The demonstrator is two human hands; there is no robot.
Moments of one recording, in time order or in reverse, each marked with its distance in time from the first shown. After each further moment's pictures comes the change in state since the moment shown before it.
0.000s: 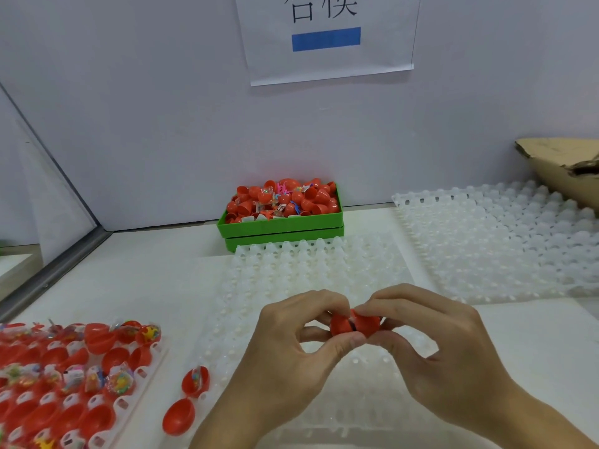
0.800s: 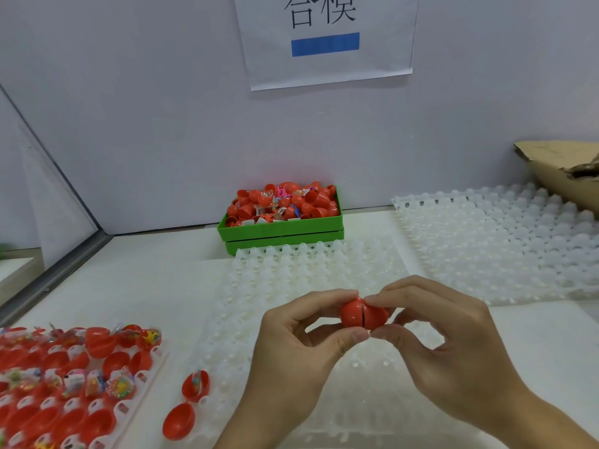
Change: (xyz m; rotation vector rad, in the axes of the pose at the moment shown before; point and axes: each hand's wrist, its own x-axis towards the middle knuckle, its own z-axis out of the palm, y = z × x) left_hand 0.002 0.007 0.015 -0.380 0.163 -0.164; right_hand 0.005 -0.001 -0.005 0.052 0.055 0.064
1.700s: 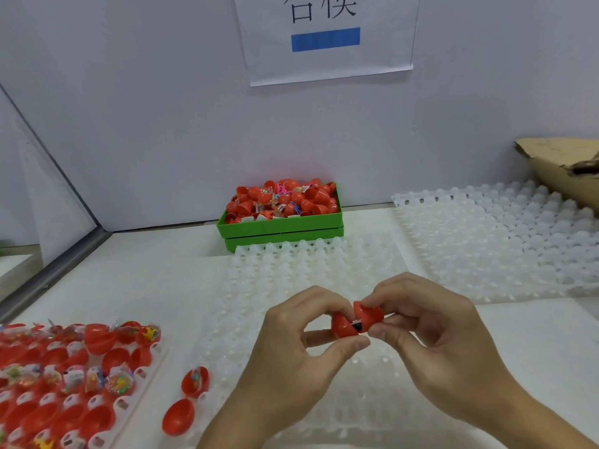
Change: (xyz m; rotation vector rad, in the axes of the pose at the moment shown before) left_hand 0.000 -0.002 -0.011 0.309 -0.165 0.128; right_hand -0.003 -0.003 0.008 0.413 -0.026 0.237
